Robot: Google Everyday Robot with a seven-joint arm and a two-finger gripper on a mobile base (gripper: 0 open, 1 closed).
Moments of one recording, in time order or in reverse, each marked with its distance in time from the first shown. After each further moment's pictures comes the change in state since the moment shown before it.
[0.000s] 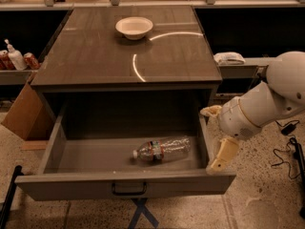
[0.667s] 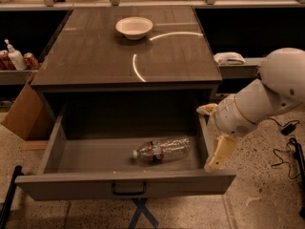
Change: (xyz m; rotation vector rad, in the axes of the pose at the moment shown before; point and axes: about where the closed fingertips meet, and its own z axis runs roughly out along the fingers) arm -0.007 -0.005 0.005 -0.014 0.014 -0.037
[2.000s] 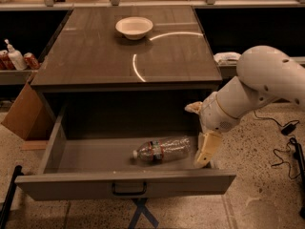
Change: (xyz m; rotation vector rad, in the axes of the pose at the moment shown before) arm -0.015 -0.014 0.024 -0.021 0.046 -0.056
